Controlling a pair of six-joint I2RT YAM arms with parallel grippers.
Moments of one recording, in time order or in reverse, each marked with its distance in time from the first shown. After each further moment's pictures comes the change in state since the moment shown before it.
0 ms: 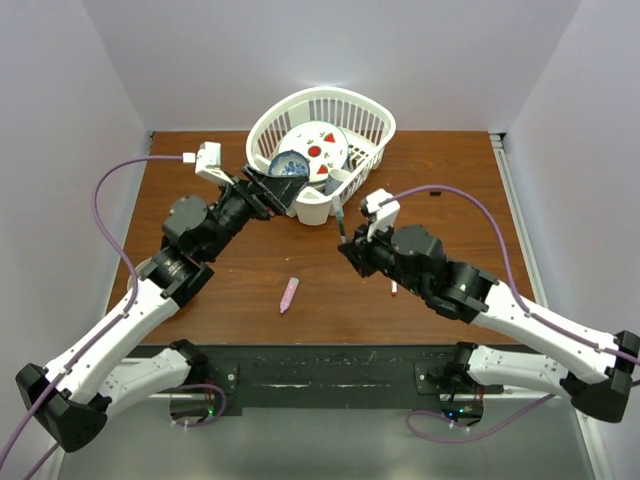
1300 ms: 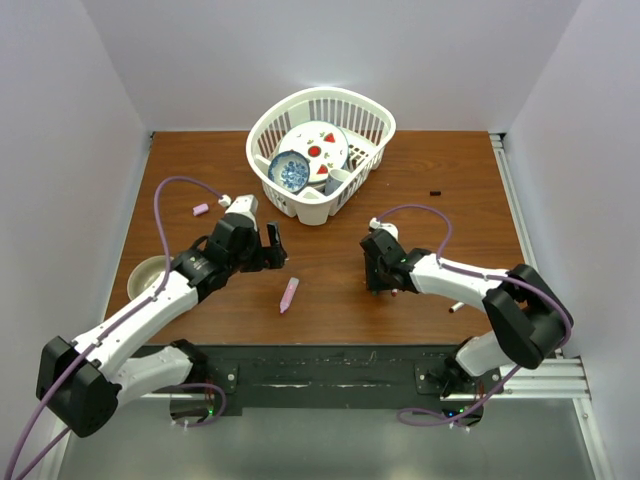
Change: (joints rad) left arm 0.052 0.108 -0.167 -0.596 -0.139 0.241; right arm -0.311 0.483 -0.257 -0.034 -0.027 0.314
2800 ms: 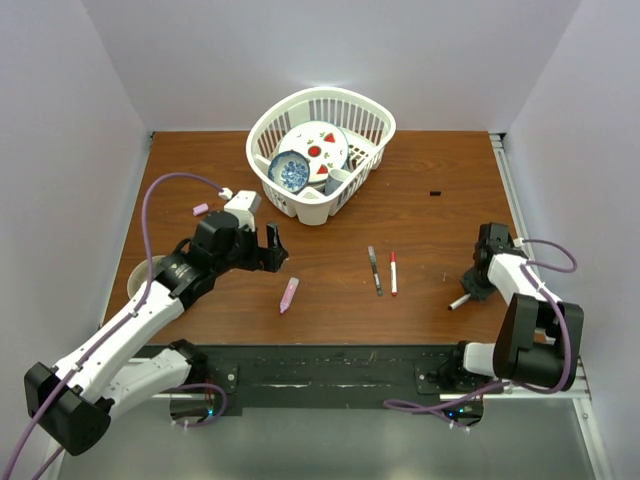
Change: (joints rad) left arm 0.013 -0.115 0.044 -0.021 0.141 0.186; right arm -0.918 -0.154 -0.095 -0.283 0.051 0.198
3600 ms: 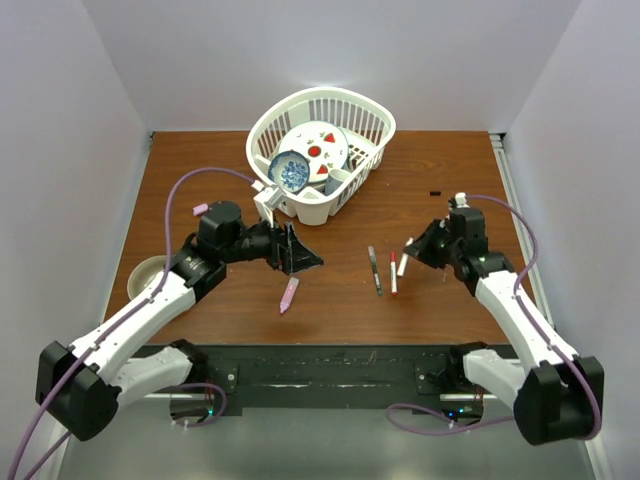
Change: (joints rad) left arm 0.010 0.092 -0.035 0.398 0.630 -0.137; right arm 0.367 -0.270 0.055 0.197 -0.453 -0.136
